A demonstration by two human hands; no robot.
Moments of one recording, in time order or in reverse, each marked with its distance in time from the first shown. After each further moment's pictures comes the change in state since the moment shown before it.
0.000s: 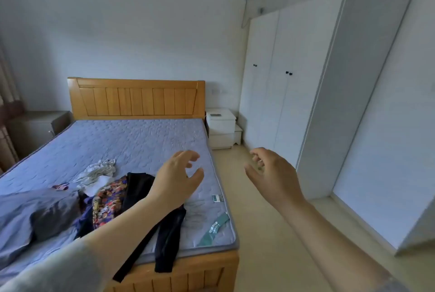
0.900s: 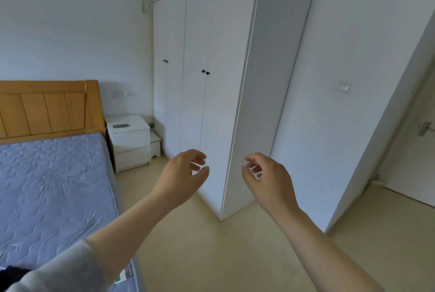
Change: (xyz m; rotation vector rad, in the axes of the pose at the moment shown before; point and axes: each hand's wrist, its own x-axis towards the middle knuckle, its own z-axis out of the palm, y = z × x) left_hand 0.388 0.052 0.322 -0.389 -0.299 0.164; right_hand 0.242 0.320 0.033 -0.083 0.205 0.397
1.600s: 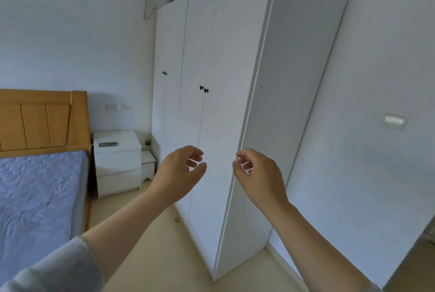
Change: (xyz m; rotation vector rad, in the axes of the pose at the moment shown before) left_hand 0.350 -0.072 0.117 0.014 0.140 -0.003; right_hand 0.346 0.153 0.108 0.029 -0.024 -0.127
